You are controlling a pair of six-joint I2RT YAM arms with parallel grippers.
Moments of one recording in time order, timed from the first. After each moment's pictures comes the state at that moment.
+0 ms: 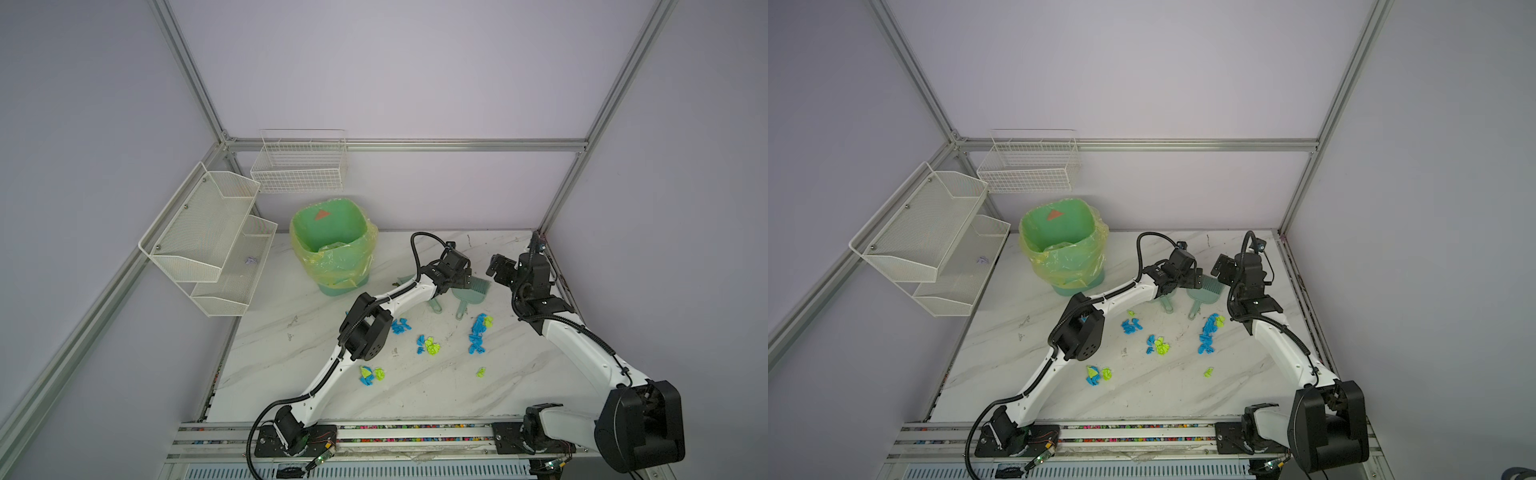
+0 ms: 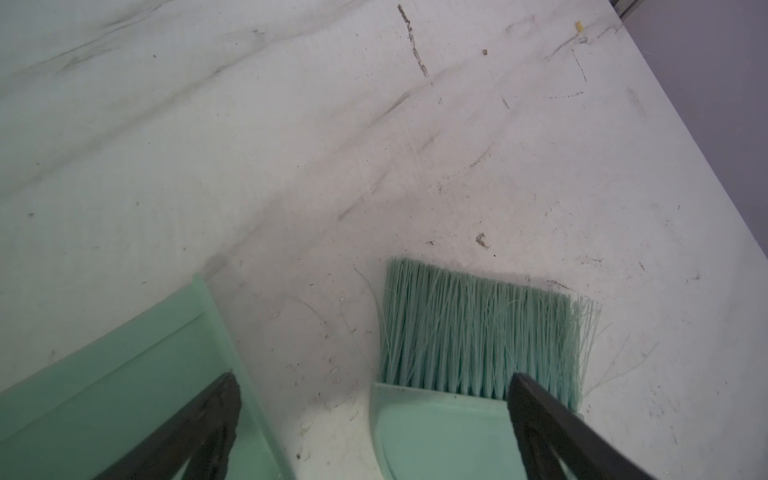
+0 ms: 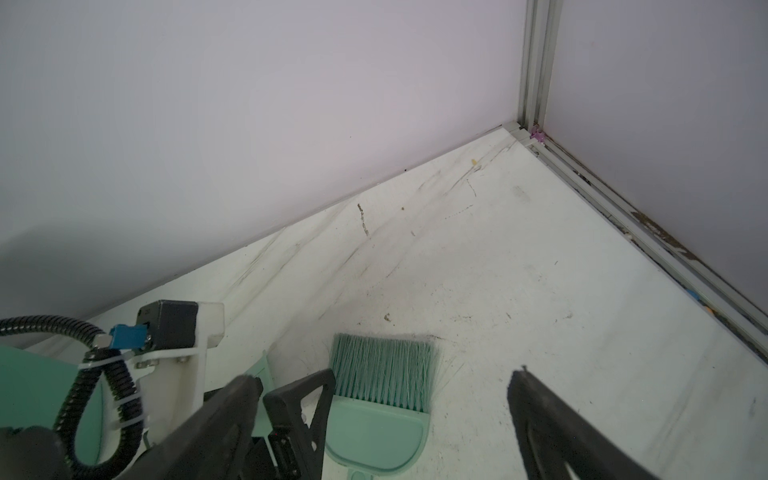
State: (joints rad) left arm -0.81 2.57 2.29 -0.45 -0.23 -0.50; right arm 0.17 1.24 0.86 -0.03 0.24 0.47
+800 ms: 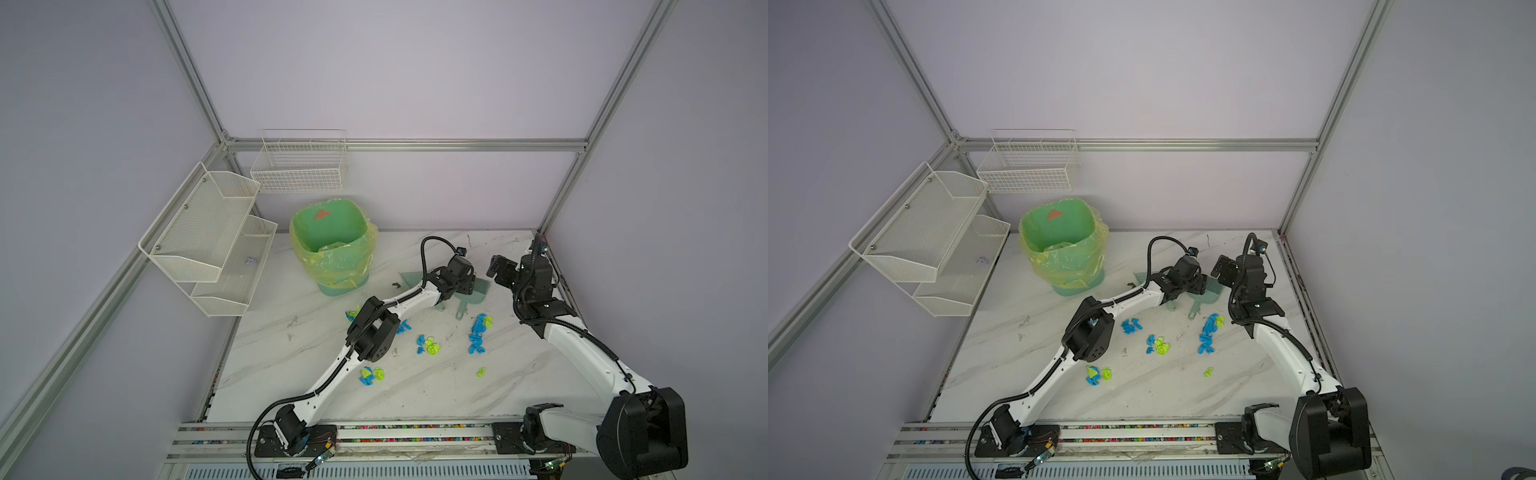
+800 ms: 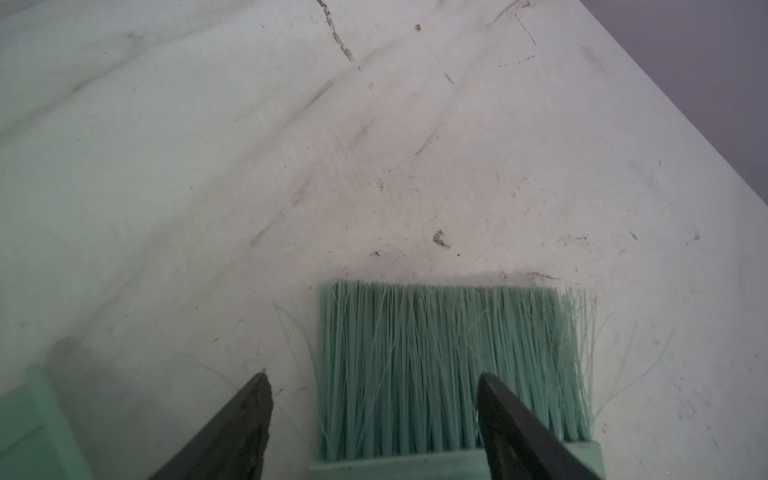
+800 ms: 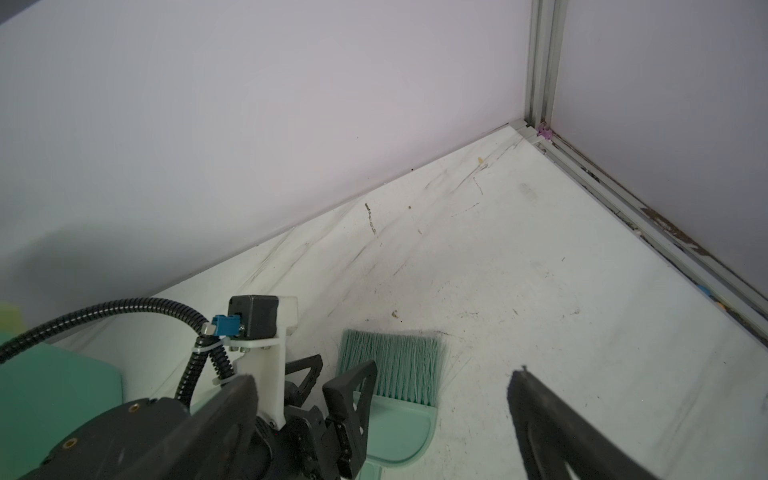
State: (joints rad) left arm -0.82 2.70 2.37 -0.33 -0.18 -0.39; right arm 0.17 1.21 0.84 -0.03 0.22 0.48
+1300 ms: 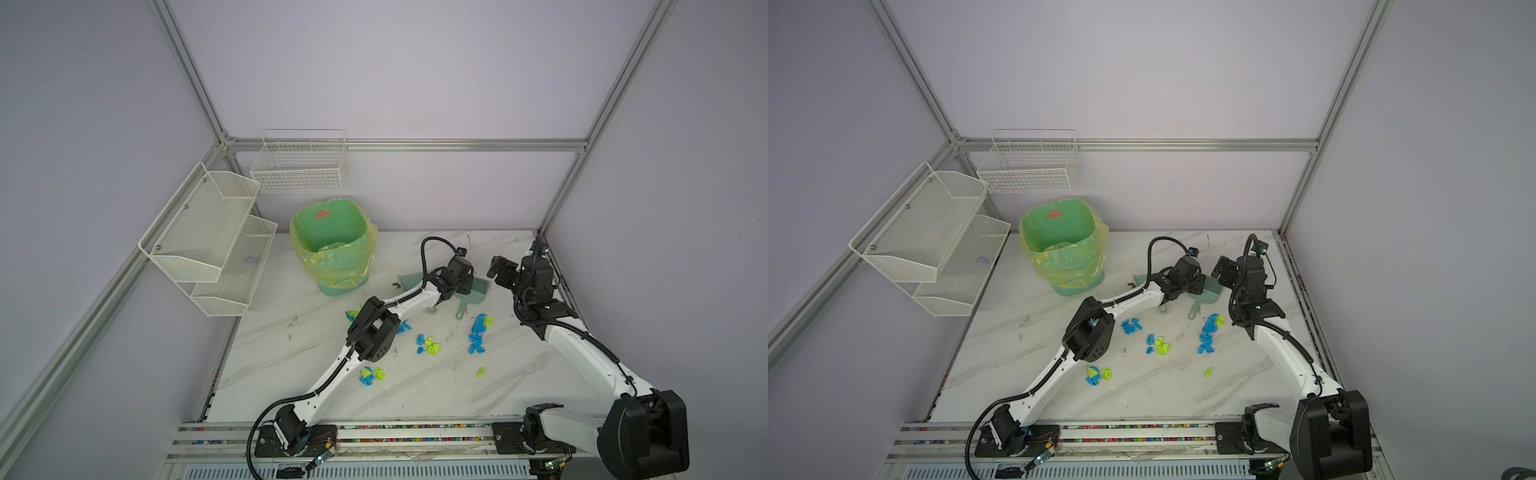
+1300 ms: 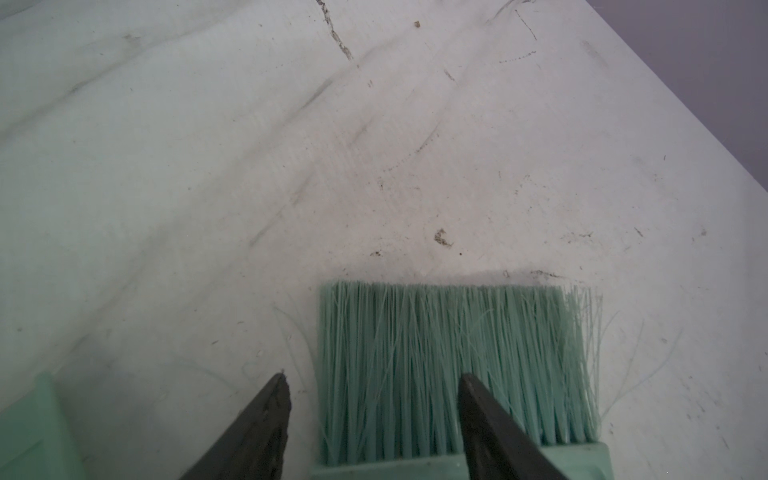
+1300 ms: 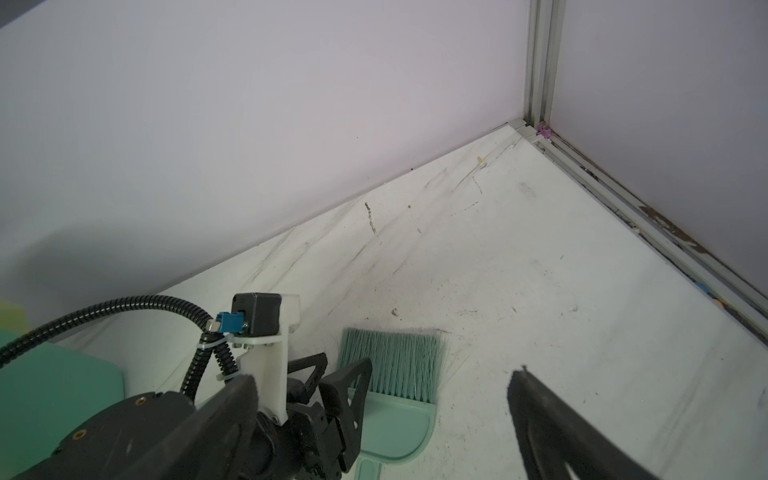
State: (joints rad) left arm -0.82 2.70 2.37 -0.33 -0.18 -0.38; right arm 0.17 1.20 0.83 -0.03 0.22 0.48
